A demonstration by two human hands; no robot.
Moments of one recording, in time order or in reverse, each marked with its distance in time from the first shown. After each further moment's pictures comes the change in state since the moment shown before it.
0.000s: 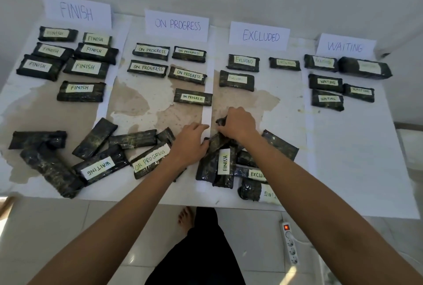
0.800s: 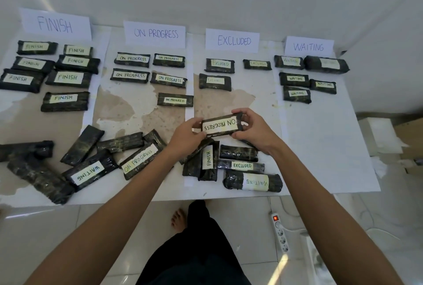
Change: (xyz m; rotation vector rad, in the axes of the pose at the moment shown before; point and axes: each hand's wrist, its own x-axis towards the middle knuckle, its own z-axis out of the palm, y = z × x) left_hand -0.008 0.052 -0.019 -0.493 -0.043 -0.160; right_hand -0.088 0.079 -0.039 1.173 -0.106 -0.067
